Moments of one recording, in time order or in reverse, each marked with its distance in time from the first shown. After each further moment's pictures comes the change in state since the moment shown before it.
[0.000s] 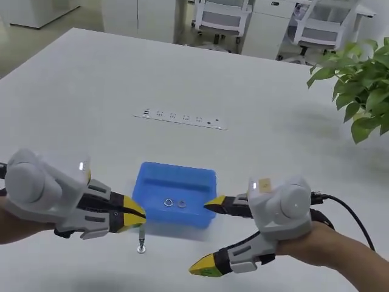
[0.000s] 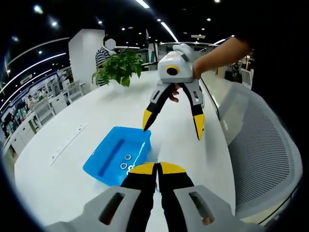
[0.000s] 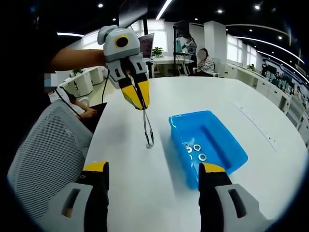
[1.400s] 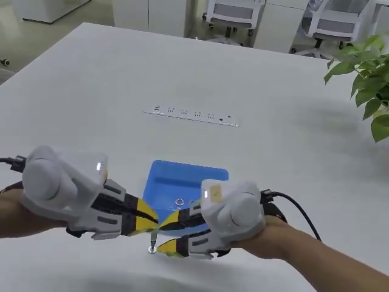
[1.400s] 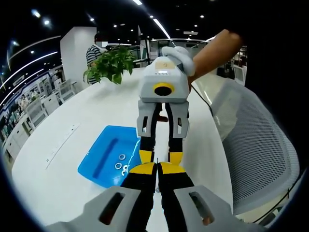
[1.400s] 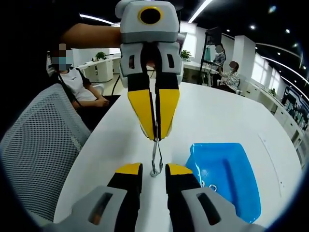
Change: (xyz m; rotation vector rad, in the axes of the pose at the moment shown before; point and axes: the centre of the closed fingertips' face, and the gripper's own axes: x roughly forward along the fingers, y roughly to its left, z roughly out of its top) left arm 0.005 -0.003 -0.002 0.021 0.032 -0.079; right arm 0.076 0.016 0.031 -0.238 -0.002 0.130
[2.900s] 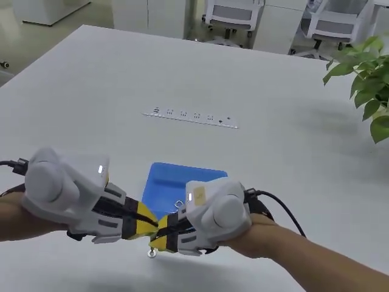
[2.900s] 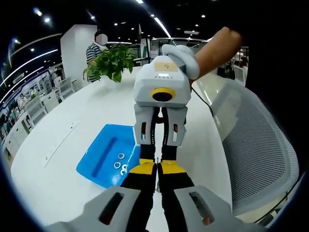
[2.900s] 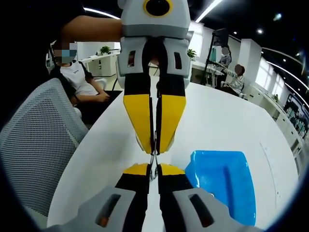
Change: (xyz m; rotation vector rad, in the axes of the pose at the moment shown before) left arm 0.003 -0.001 -0.001 -0.016 0.009 -0.003; right arm 0.010 -0.002 0.003 -0.059 0.029 0.013
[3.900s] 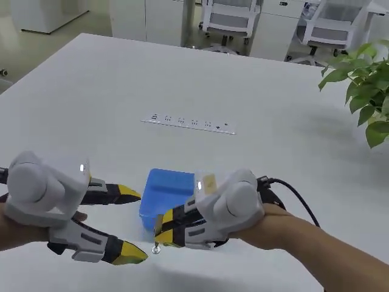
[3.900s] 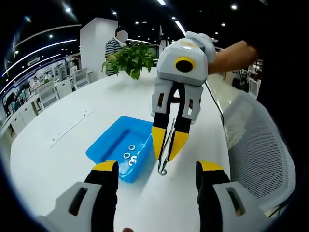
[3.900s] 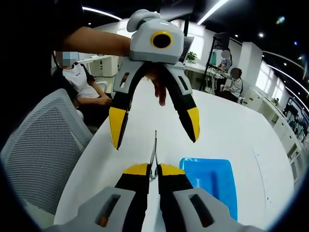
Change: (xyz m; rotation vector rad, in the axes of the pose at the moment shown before) left arm -0.018 0.015 -0.009 -0.151 -0.021 0.106; right arm -0.034 -0.009 0.025 -0.021 -0.008 -0.002
